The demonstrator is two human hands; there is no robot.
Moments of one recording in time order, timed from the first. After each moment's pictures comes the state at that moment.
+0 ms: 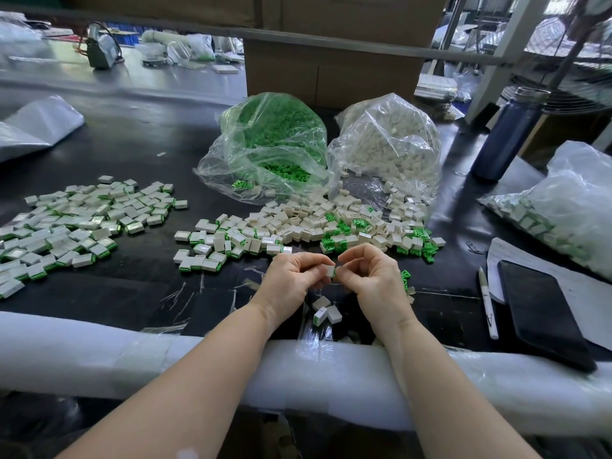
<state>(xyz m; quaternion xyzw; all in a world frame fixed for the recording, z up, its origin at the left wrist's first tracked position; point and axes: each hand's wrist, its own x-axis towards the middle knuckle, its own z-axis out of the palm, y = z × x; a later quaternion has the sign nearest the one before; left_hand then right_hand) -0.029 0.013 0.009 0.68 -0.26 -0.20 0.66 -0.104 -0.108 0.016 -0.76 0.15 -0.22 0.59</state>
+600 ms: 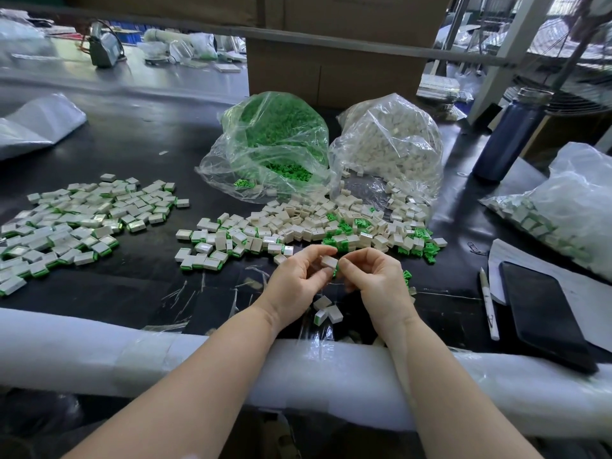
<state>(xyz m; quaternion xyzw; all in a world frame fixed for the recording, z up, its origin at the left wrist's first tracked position) -0.034 0.013 0.012 0.74 -0.31 -0.15 0.58 -0.102 -0.112 0.013 -0.72 0.17 -0.22 0.64</state>
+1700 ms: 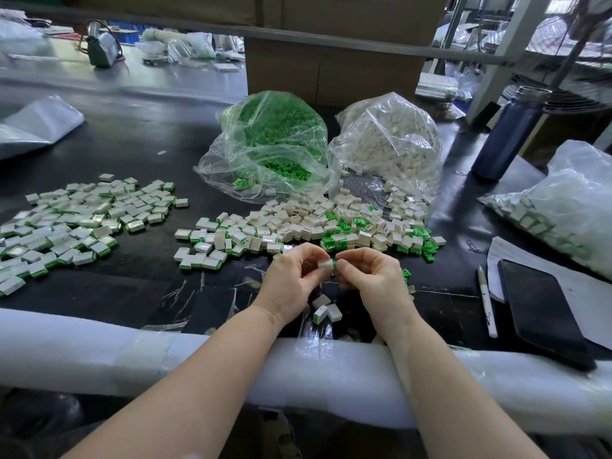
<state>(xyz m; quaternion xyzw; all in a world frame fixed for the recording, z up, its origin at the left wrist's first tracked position) -0.032 0.012 0.009 0.77 -0.30 -0.08 0.56 -0.103 -0.112 0.013 -0.72 0.17 -0.20 0.64</state>
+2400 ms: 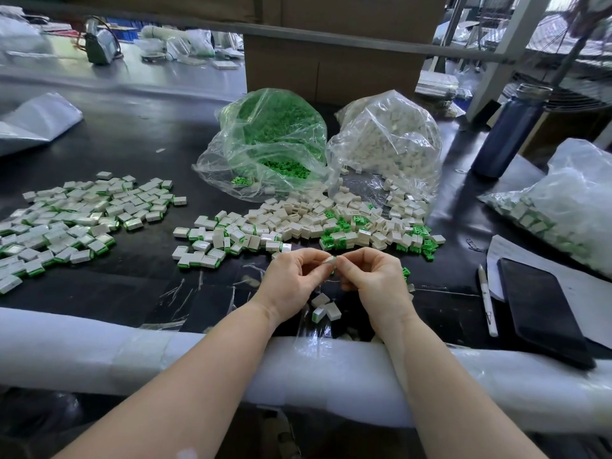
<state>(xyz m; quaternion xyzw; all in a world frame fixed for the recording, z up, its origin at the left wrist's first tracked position) -0.032 0.013 0.012 0.74 -0.30 -0.14 0.58 -0.103 -0.108 0.014 -0.71 0.18 -0.22 0.65</state>
